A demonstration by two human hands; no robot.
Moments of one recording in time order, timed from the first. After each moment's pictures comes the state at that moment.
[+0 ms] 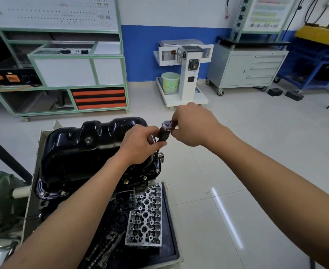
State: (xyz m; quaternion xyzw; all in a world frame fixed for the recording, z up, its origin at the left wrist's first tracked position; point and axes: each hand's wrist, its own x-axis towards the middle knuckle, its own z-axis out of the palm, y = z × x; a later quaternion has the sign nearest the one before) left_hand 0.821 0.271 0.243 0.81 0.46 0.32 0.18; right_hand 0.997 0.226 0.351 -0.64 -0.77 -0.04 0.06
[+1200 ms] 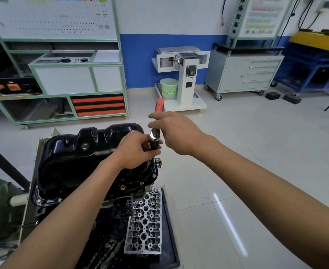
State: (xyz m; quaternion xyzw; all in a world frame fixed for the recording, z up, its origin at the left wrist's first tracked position) left_hand 0.818 0.267 0.255 0.83 0.45 0.26 0.20; right_hand 0.991 0.227 0.344 -0.51 -0.86 -0.03 0.07
